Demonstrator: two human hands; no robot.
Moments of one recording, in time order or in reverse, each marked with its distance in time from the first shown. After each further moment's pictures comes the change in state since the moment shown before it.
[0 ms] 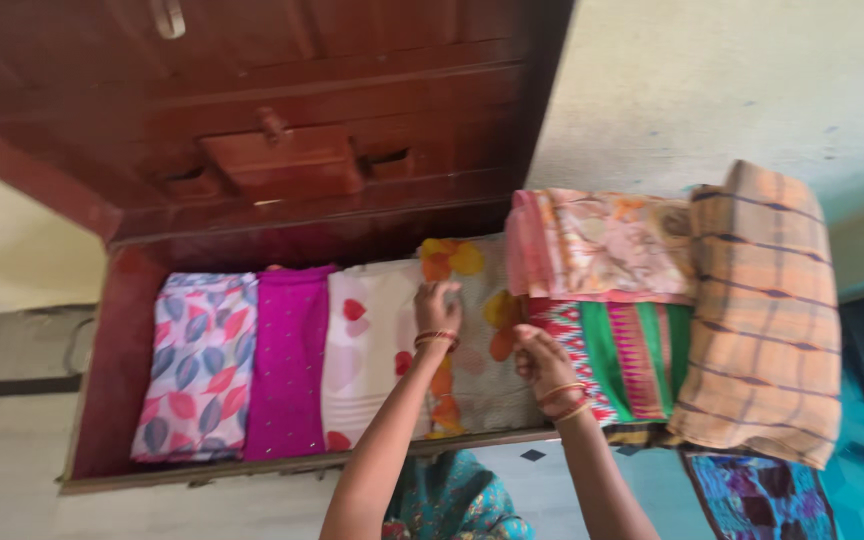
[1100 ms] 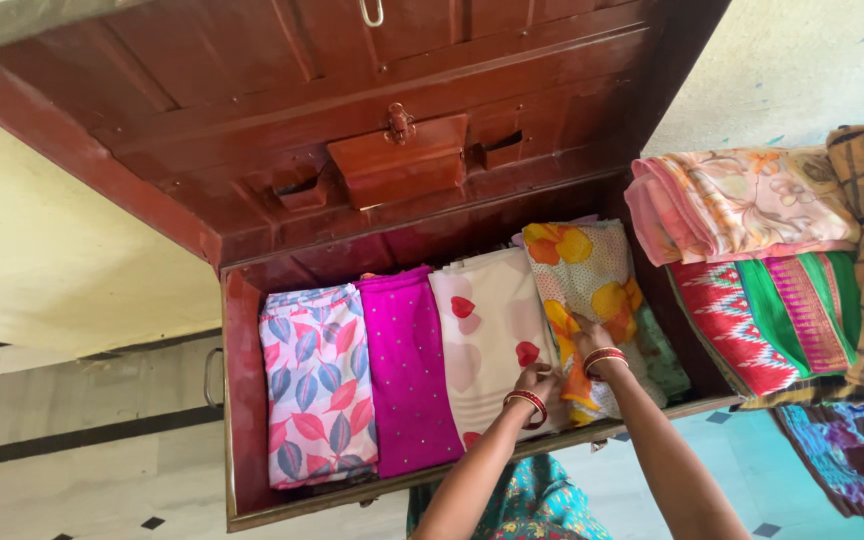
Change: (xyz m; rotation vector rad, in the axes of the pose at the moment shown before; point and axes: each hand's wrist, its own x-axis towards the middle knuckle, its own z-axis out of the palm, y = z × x) left_hand -0.130 -0.097 -0.094 -0.452 -0.778 -1.028; right_hand 0.074 0.141 0.109 -1.331 0.310 -0.125
